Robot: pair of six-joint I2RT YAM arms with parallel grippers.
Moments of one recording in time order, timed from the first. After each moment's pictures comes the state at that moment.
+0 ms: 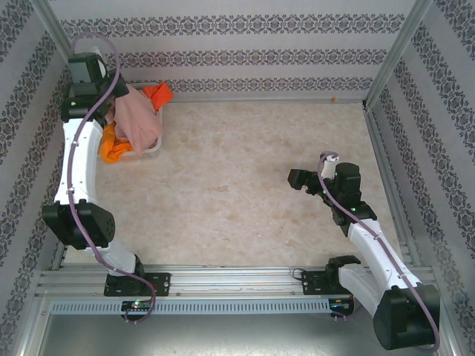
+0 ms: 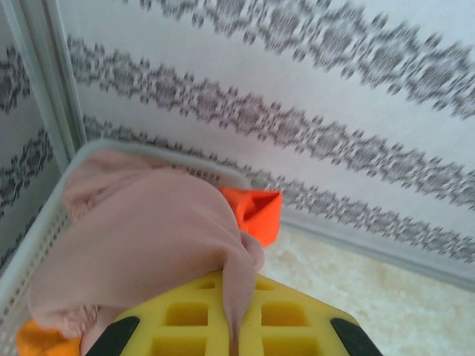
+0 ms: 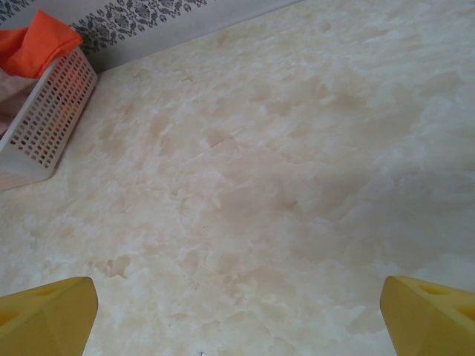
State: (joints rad) left arm 0.15 1.65 1.92 -0.66 0.02 -0.28; right arm 0.10 0.90 0.50 -0.09 -0.36 0.36
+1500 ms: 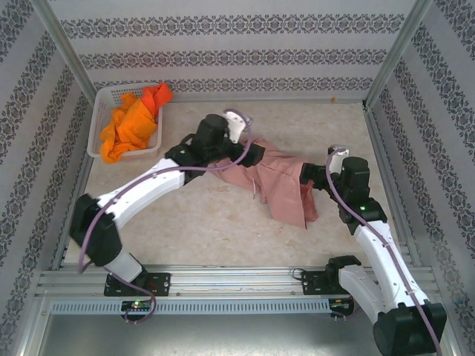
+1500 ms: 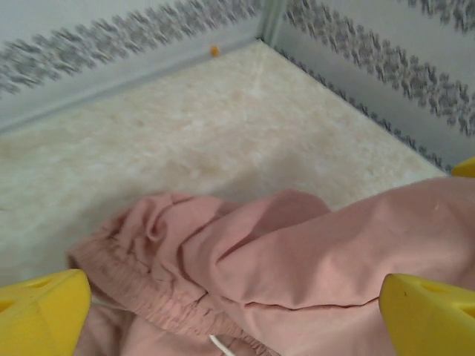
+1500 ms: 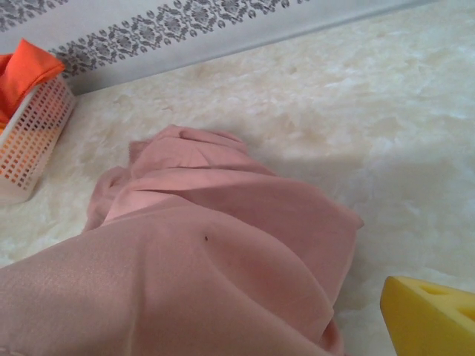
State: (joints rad) left arm -0.65 1.53 1.34 -0.23 0.08 -0.14; right arm 0.11 0.84 0.67 -0.31 -0.25 0.31
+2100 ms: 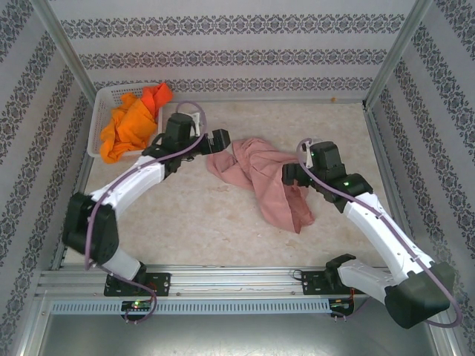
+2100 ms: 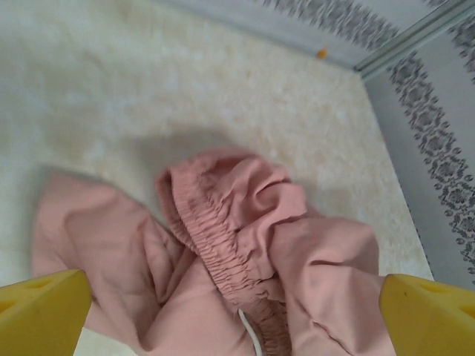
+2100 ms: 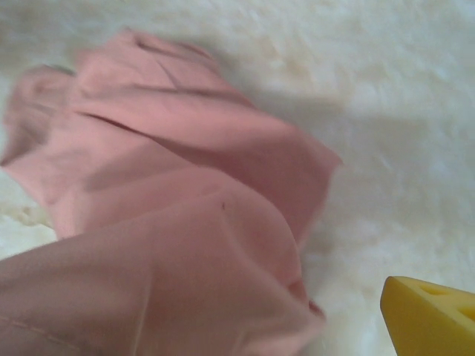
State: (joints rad) left arm -0.38 1.62 1.21 -0.17 0.27 -0.61; right arm 0.34 1.07 0.92 -0.68 0.07 0.29
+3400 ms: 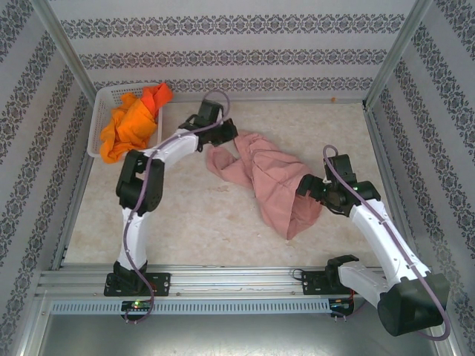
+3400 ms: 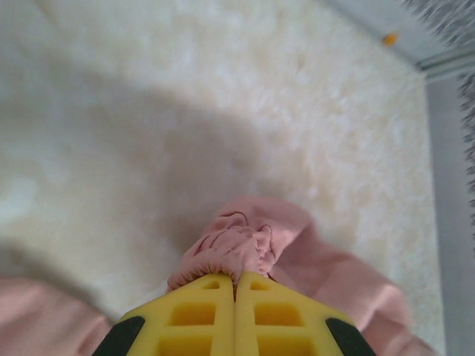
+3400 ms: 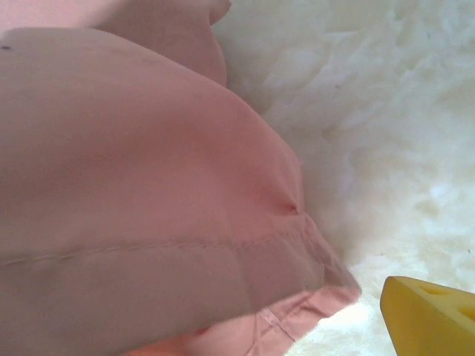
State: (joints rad) left arm -0.37 2.12 1.72 -0.28 0.29 -0.72; right arm 0.18 1.02 0.82 -0.84 -0.05 0.57
